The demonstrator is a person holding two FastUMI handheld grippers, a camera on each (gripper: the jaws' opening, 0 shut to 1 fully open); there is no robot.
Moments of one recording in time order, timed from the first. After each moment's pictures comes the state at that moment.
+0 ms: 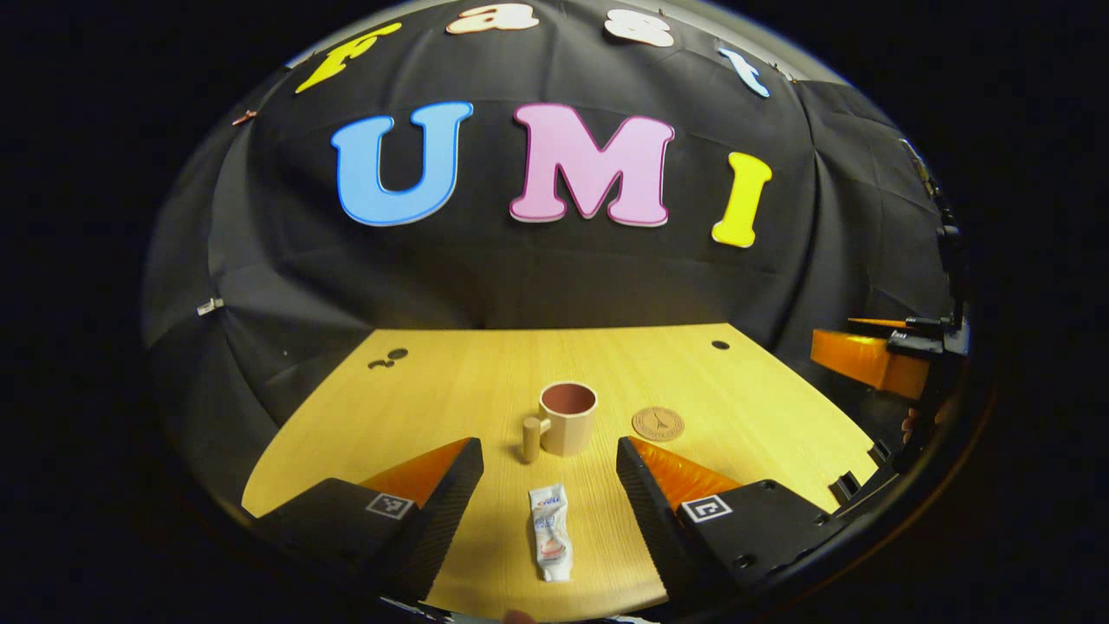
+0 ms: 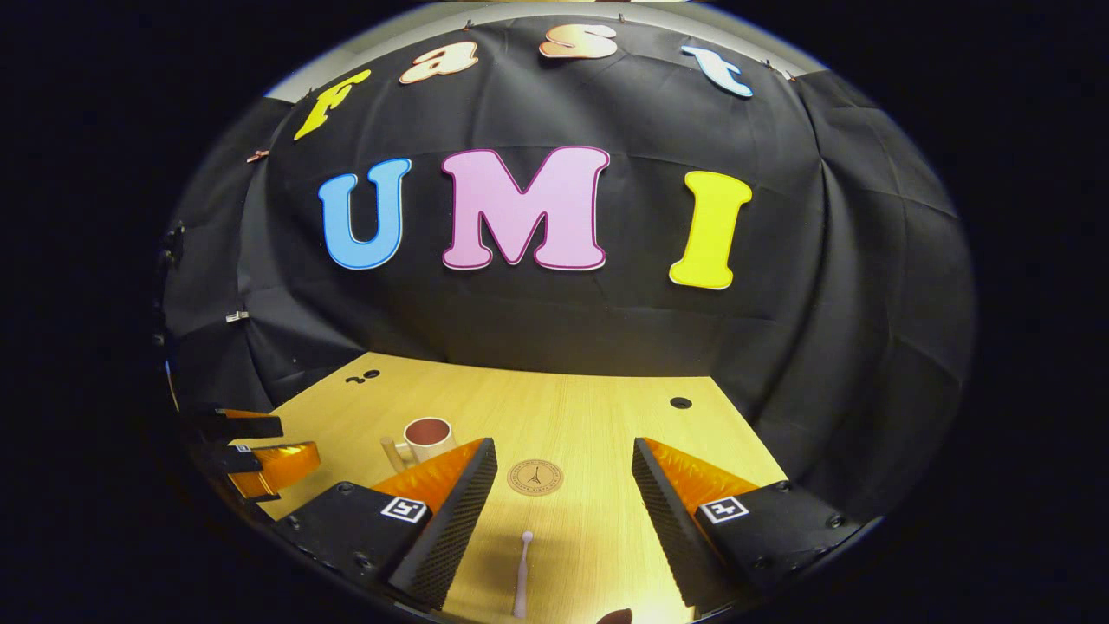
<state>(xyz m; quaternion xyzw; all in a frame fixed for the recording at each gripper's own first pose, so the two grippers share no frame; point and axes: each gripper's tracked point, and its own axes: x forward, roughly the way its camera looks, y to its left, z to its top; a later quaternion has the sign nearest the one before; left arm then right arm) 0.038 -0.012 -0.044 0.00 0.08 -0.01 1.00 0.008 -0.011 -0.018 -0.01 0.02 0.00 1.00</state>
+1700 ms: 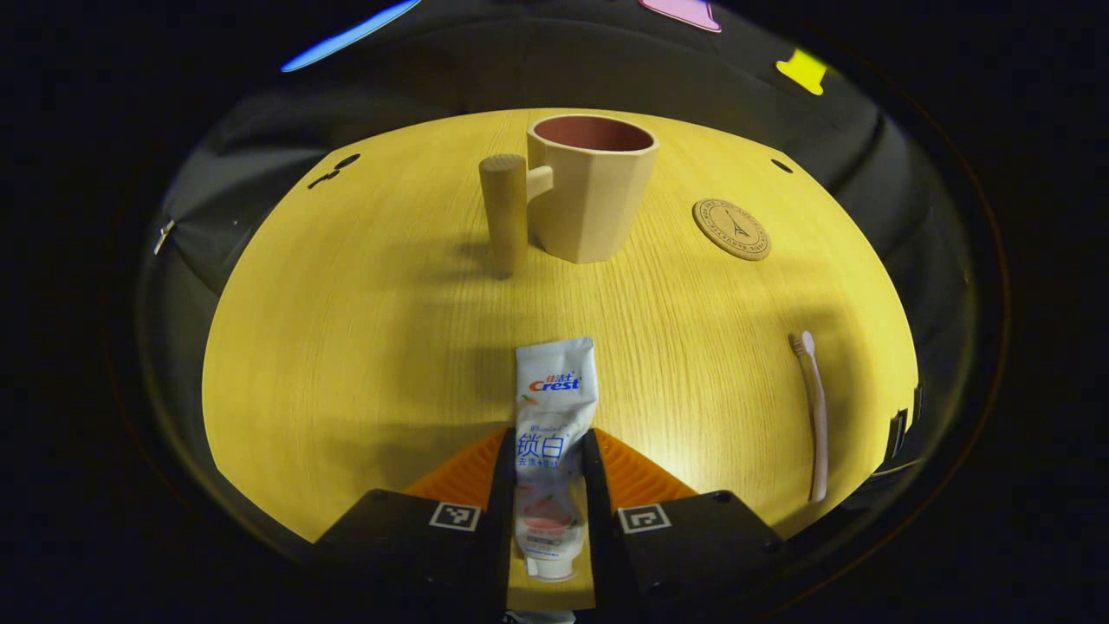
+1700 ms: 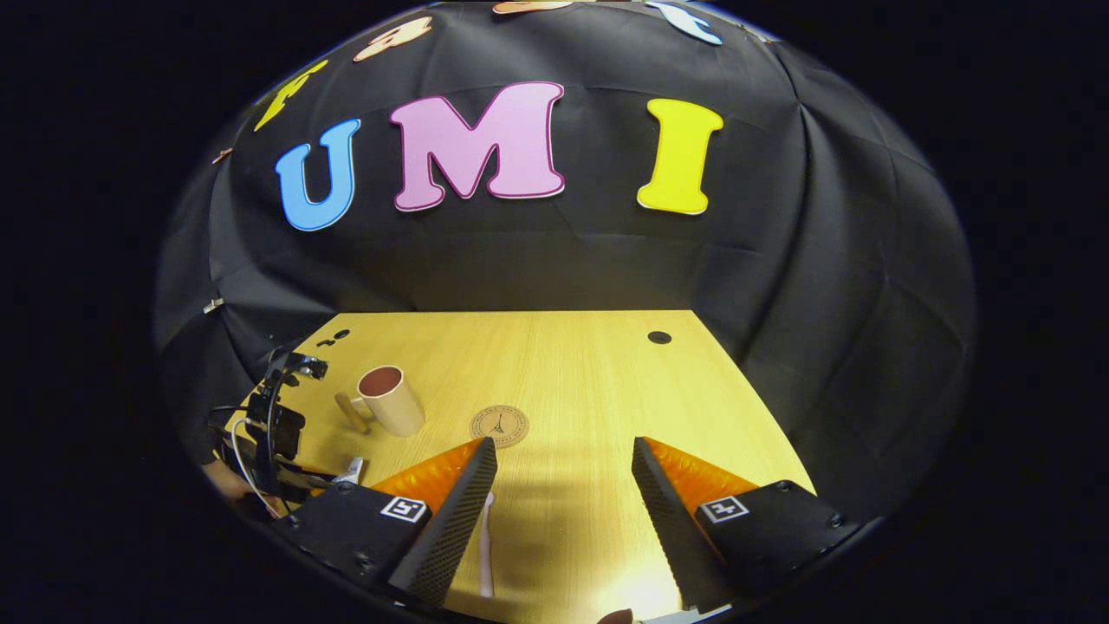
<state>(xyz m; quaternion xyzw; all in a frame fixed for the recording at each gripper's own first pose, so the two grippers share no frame) 0.103 -0.008 -0.234 -0.01 0.40 0.00 0.92 0.024 -0.060 -0.085 0.02 0.14 -0.01 0.99</state>
